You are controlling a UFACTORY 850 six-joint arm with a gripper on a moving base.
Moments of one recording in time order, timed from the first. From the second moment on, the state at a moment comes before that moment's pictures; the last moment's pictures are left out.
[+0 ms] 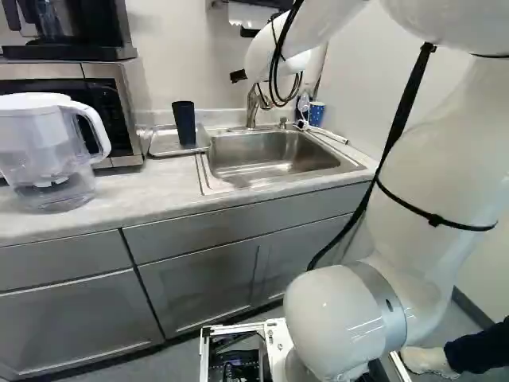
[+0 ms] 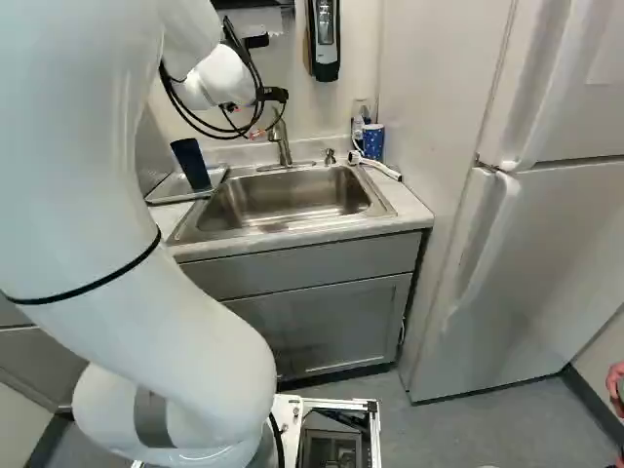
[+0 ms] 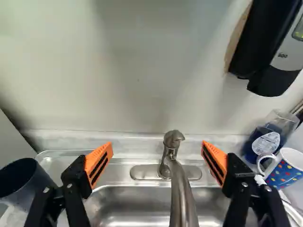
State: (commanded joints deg) arm 5.2 -0.8 -62.3 -15.9 14.2 10.7
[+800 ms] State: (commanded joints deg) arm 1.7 8.4 -53.4 -15.9 7.6 10.7
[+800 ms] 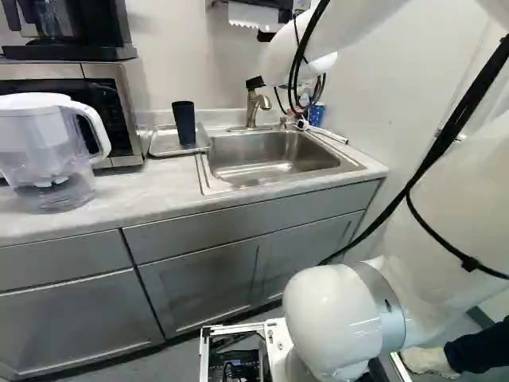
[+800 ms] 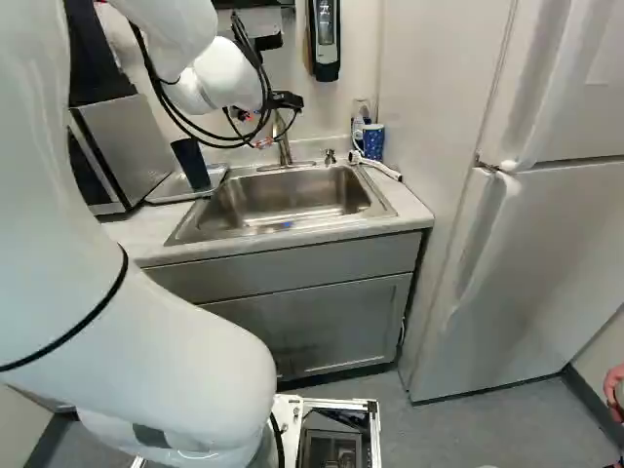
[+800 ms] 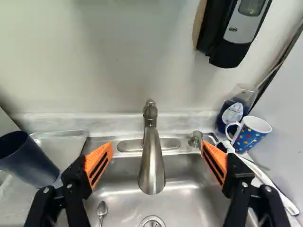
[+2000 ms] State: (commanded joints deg) arm 1.7 8.4 -53.4 -13.8 -24.2 10.7
